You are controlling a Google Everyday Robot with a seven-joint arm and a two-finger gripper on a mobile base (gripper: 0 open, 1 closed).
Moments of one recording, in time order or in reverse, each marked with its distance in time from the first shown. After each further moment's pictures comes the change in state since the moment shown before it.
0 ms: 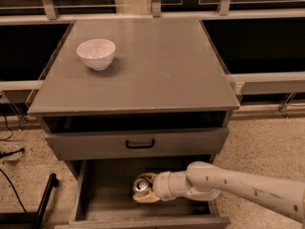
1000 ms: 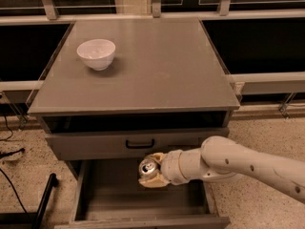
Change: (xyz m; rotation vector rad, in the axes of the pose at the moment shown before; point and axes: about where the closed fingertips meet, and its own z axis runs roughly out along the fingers) arm -0.112 -0.001 -0.107 0.057 0.078 -0.040
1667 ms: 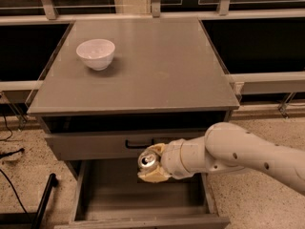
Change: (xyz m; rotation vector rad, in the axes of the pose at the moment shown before) arm -0.056 0.011 -0.054 0.046 0.072 0.024
